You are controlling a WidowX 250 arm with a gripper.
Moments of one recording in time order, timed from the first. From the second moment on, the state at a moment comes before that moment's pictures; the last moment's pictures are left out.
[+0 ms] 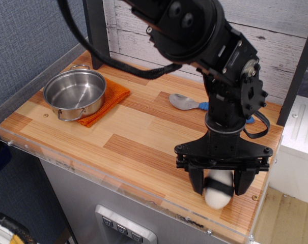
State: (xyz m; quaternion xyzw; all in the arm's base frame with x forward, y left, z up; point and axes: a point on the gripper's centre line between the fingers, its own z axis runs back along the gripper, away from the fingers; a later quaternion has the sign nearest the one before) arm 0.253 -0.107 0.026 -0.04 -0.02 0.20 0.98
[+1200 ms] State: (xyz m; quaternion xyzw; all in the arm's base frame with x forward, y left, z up) arm 0.276 -0.075 0.160 -0.13 -0.10 0.27 0.95
